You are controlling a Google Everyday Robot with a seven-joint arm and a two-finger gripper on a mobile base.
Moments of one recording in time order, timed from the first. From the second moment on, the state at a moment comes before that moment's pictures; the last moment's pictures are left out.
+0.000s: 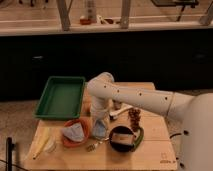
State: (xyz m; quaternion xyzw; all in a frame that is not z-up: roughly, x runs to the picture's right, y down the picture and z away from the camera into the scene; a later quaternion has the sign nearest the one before) arm -0.030 0.195 0.743 -0.33 -0.32 -0.54 0.71
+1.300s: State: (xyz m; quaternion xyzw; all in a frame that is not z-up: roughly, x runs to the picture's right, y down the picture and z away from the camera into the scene) arm -0.031 0.190 0.753 -0.34 -0.32 -0.54 0.70
